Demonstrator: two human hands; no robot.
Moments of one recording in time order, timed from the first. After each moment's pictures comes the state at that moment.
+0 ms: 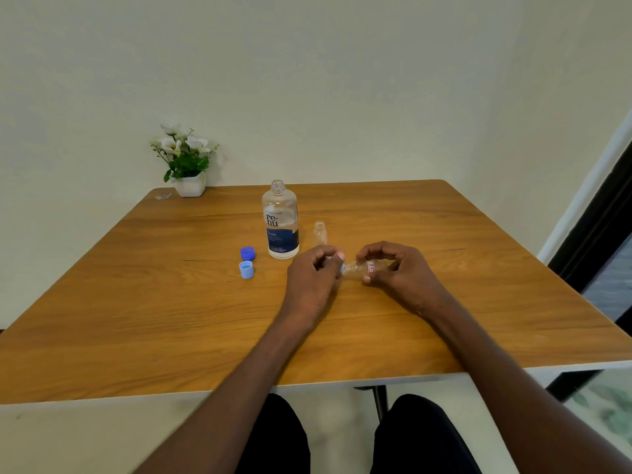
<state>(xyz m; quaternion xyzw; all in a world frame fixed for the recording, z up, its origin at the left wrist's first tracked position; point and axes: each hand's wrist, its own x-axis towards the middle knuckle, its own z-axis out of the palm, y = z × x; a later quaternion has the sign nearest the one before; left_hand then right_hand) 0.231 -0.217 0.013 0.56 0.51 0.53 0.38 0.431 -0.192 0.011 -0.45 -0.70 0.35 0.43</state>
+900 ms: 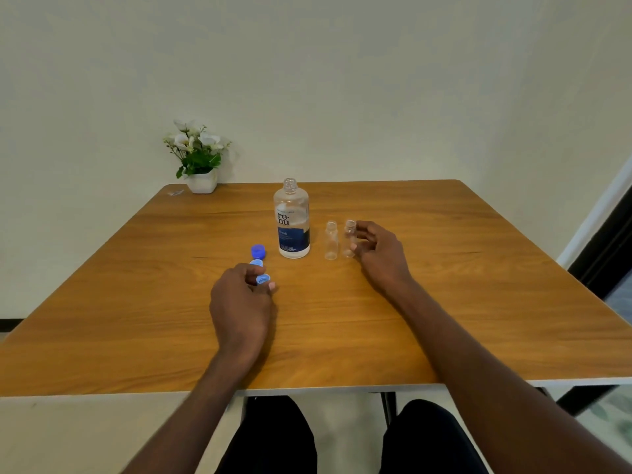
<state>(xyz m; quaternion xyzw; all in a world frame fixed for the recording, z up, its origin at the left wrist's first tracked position) 0.142 -0.249 -0.006 0.47 0.71 0.52 0.10 0.365 -0.147 0.007 -0.53 -0.64 0.29 0.48</state>
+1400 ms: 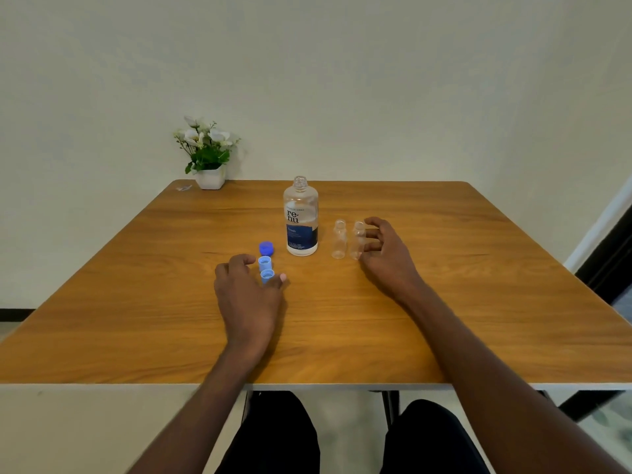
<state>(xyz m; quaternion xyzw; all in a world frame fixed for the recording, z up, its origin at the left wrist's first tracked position) 0.140 -0.249 -0.004 0.46 0.72 0.51 0.09 0.367 -0.160 0.014 -0.55 -0.65 0.31 0.42</state>
